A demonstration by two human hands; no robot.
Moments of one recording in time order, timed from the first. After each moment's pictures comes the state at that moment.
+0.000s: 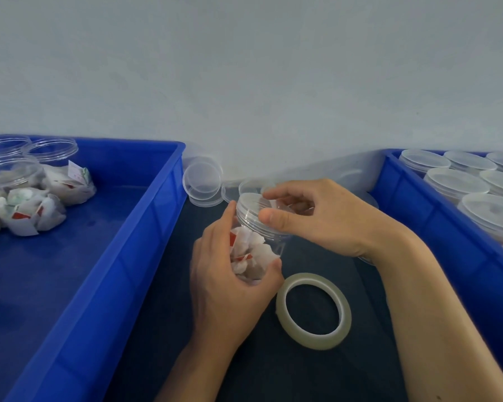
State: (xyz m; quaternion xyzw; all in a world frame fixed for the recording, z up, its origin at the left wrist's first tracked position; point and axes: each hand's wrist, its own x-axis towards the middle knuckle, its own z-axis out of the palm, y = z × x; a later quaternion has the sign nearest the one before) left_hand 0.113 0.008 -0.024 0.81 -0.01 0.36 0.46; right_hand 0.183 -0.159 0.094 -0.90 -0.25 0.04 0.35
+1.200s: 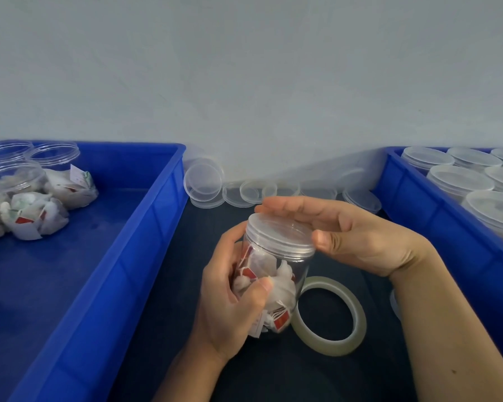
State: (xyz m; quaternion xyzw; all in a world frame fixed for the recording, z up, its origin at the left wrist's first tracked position) left_hand 0.110 0.017 -0.026 0.68 -0.16 0.21 0.68; right_hand 0.200 -0.194 0.056 -0.70 -0.41 0.24 0.54
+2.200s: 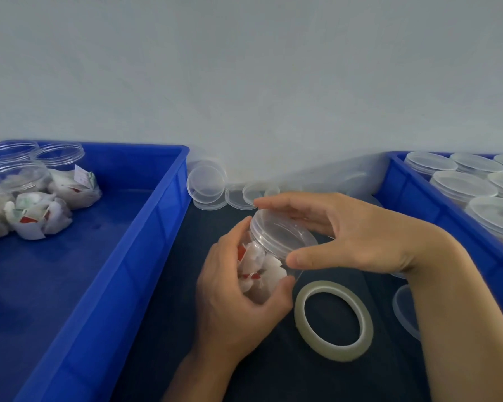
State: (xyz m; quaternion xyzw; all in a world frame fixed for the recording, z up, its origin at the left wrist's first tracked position) left_hand 0.105 0.011 -0.023 0.78 -0.09 0.34 0.52; right_hand 0.169 -0.178 0.107 -0.83 -0.37 0.19 0.37
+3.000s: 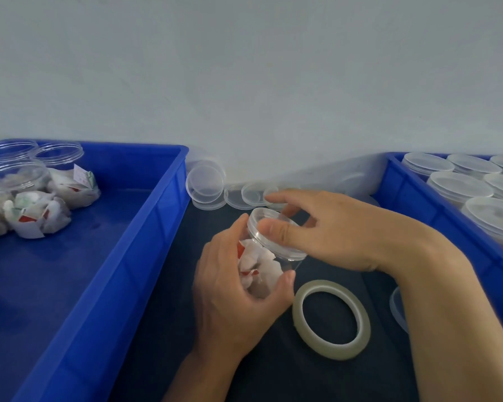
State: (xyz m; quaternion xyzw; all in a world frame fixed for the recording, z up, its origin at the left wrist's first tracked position) left_hand 0.106 0.007 -0.020 0.80 -0.07 0.40 0.44; right_hand 0.157 -0.155 0.118 -0.93 -0.25 0.10 0.24
